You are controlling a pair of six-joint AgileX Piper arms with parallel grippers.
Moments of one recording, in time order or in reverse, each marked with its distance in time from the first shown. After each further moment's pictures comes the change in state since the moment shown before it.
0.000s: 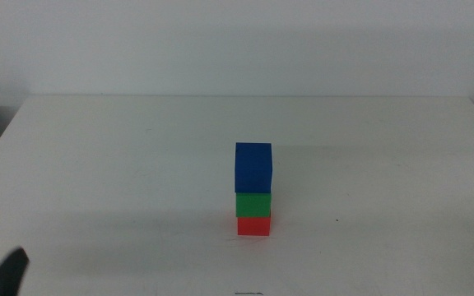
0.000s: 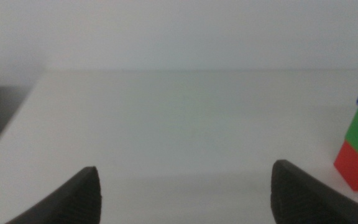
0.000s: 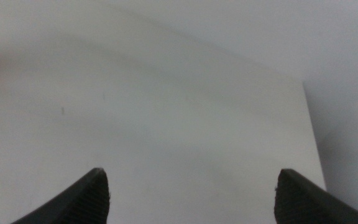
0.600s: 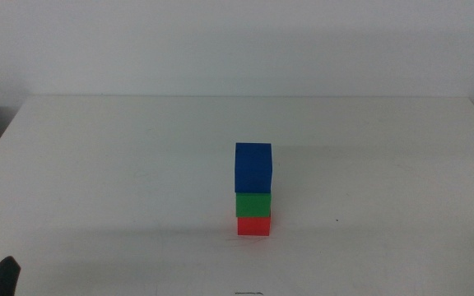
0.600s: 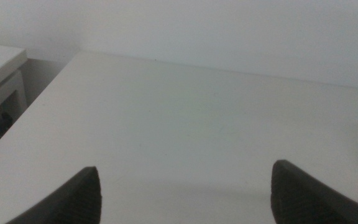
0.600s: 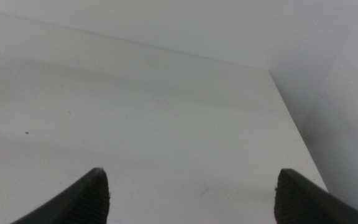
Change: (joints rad) left arm 0.137 -0.092 0.144 -0.098 -0.076 0.000; right arm -0.151 -0.205 0.205 0.132 -0.121 0.000
